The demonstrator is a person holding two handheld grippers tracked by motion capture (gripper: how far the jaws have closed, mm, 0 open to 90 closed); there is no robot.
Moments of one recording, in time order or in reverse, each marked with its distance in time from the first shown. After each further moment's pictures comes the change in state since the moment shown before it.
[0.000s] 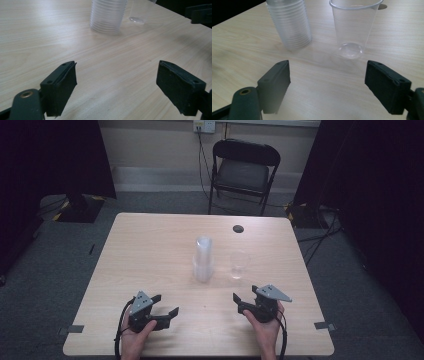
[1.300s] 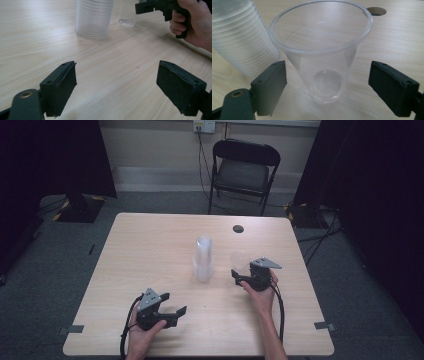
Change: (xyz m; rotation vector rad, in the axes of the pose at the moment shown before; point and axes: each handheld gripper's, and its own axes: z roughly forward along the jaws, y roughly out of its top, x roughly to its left) left arm -0.013 0.013 0.014 0.019 -0.060 0.003; right arm -0.051 0.036 0.085 0.054 -0.001 -0.024
